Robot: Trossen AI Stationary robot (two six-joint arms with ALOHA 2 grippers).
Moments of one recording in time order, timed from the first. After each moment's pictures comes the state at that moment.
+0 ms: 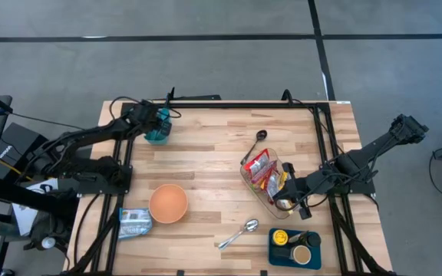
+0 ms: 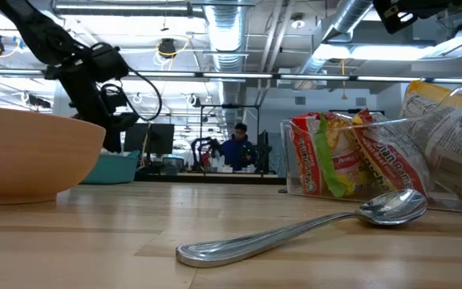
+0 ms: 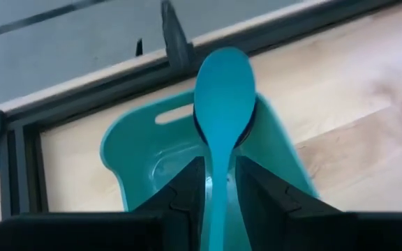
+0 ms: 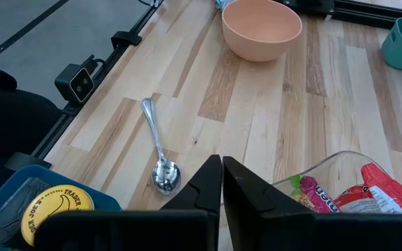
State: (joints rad) left arm 0.84 1.17 0.49 -0.15 -0.31 -0.23; right arm 0.53 0.97 0.75 -0.39 0.24 0.10
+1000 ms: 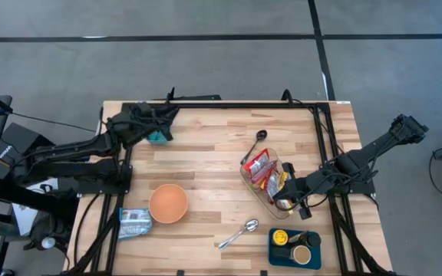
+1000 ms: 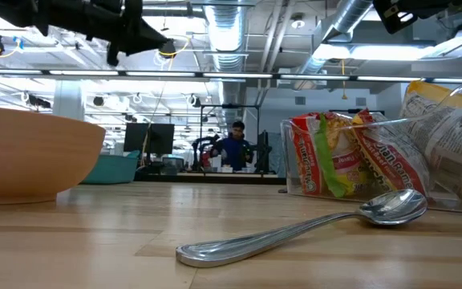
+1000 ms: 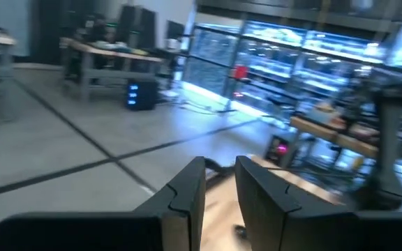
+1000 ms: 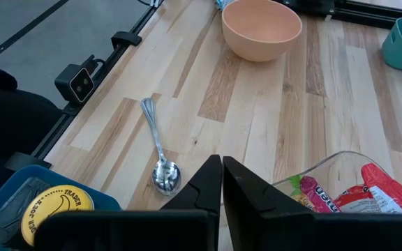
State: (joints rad) left arm 0.36 0.80 0.50 0.37 -0.30 -0.23; right arm 0.53 0.97 0.75 -0.39 0.24 0.10
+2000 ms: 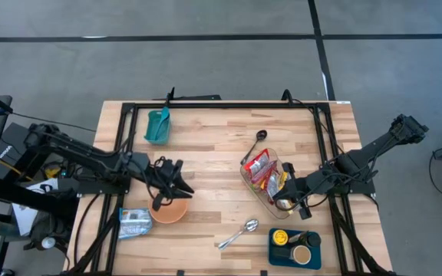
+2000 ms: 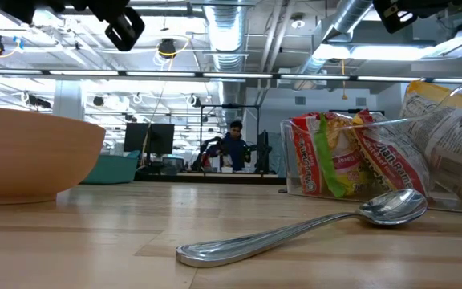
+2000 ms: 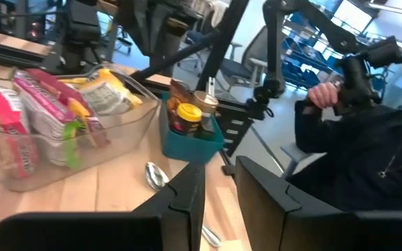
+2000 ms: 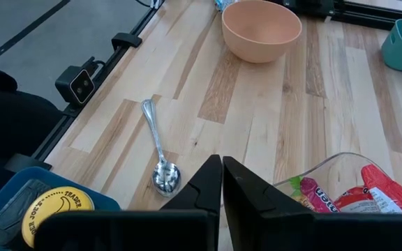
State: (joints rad) left arm -0.26 1.00 0.50 0.38 0.10 -0.36; right arm 0.53 0.97 0.75 -0.38 0.24 0.10
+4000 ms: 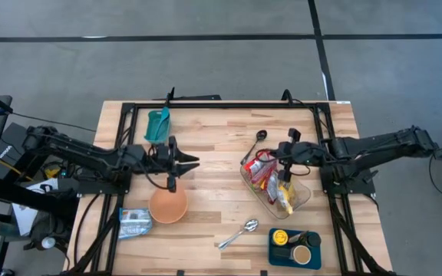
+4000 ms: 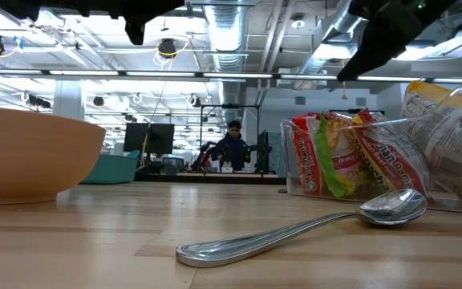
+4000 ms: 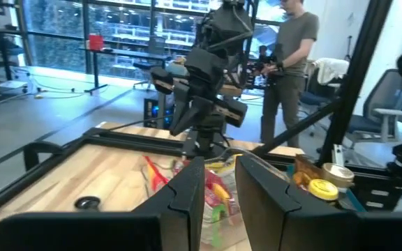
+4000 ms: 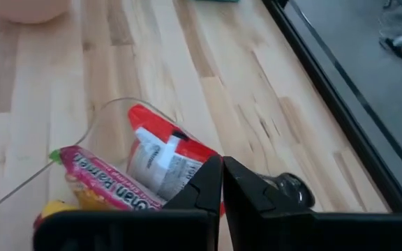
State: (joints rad) left arm -0.18 1.00 0.50 0.54 -0.27 -0.10; right arm 0.11 0.97 0.75 -0.52 0.45 0.11
